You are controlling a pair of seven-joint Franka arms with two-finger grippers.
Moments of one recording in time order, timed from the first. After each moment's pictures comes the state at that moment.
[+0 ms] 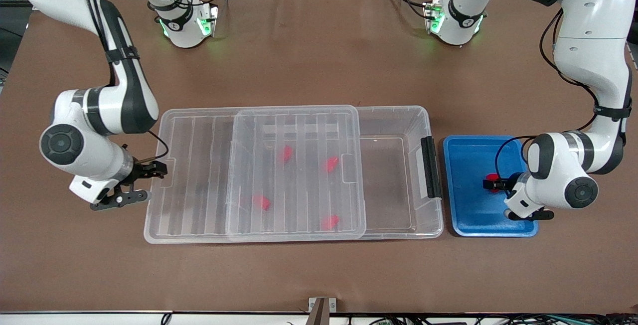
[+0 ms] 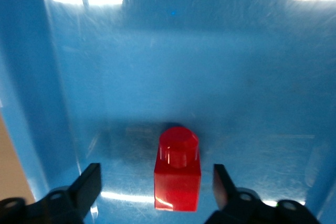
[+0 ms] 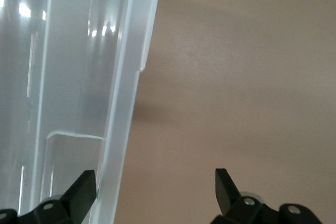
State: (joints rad) left arm 0.12 0.76 -0.10 -1.56 0.13 2.02 -0.04; right arm 0.17 0.42 -0.11 -1.68 -0.09 2.02 -0.13
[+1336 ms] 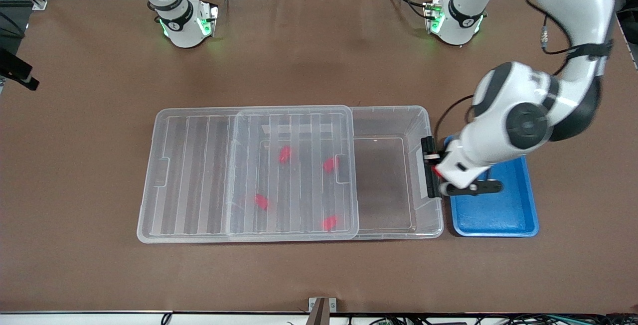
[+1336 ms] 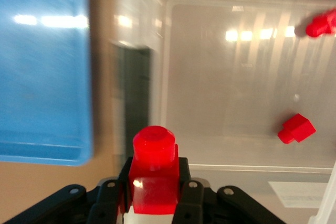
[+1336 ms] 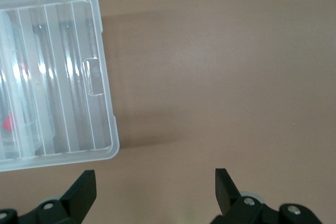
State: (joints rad) left arm -0.02 0.54 -0.49 -1.47 0.13 1.83 -0.57; right arm 0.06 -0.06 -0.18 -1.51 -0.02 1.47 -0.03
